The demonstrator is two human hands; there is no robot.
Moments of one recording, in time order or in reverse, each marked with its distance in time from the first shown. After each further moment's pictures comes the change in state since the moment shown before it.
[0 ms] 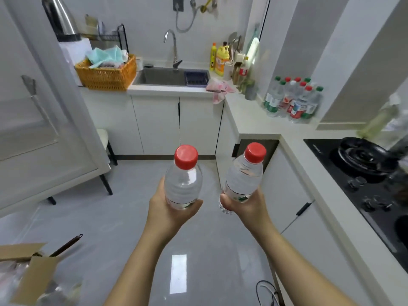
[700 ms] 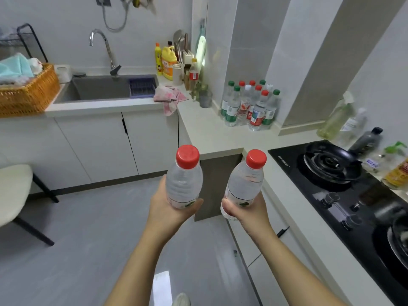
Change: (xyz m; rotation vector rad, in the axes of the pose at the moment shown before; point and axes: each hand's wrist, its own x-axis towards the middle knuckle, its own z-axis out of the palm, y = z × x) left_hand 0.194 0.028 0.181 -0.063 -0.254 0.080; right_hand 0.158 0.093 -0.122 -0.090 0.245 0.228
